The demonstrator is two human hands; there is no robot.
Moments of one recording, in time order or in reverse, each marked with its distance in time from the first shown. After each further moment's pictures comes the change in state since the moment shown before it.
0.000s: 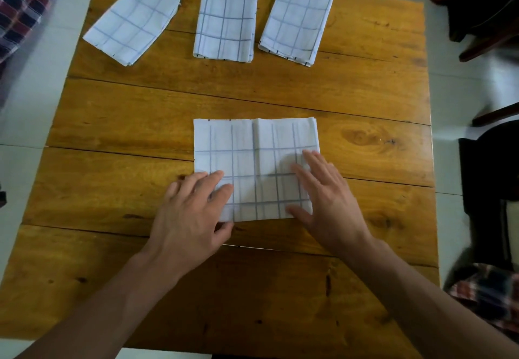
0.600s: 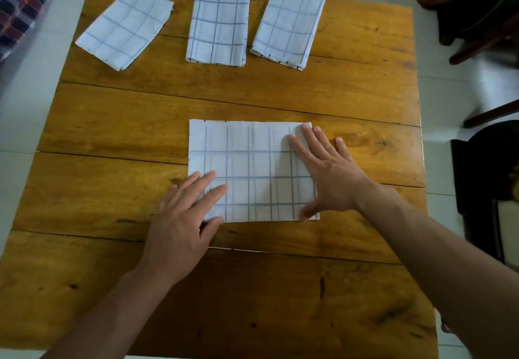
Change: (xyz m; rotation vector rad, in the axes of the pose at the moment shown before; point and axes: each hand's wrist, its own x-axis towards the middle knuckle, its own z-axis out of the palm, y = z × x) left_hand -0.009 -0.002 0.025 -0.384 0.092 -0.102; right_hand 0.052 0.038 -0.030 -0.253 -0.387 -0.043
